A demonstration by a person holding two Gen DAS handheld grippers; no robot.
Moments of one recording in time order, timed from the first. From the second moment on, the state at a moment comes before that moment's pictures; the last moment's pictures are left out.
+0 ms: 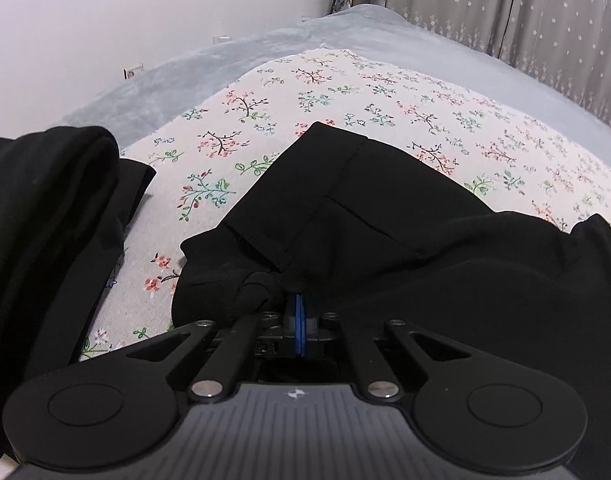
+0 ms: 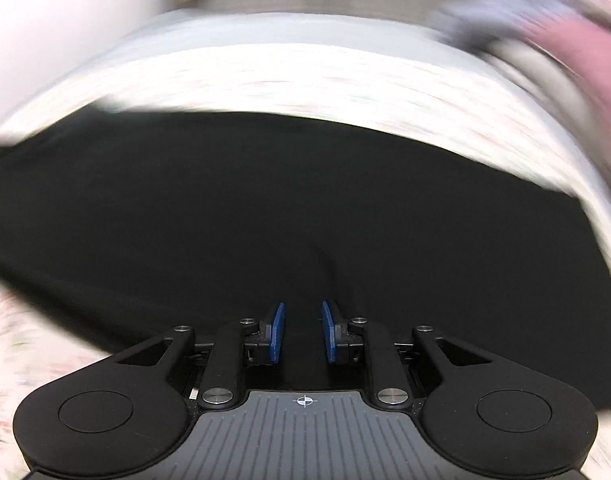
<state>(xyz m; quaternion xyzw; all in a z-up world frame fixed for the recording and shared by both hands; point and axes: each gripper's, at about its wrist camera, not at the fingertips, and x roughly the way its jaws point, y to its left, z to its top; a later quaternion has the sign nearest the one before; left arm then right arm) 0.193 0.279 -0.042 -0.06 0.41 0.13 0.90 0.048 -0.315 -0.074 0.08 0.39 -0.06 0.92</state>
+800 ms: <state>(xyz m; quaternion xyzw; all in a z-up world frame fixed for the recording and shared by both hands) 0.190 0.242 -0.021 -0.05 0.36 0.13 0.92 -0.012 -0.368 -0.057 0.07 0.33 -0.15 0.93</state>
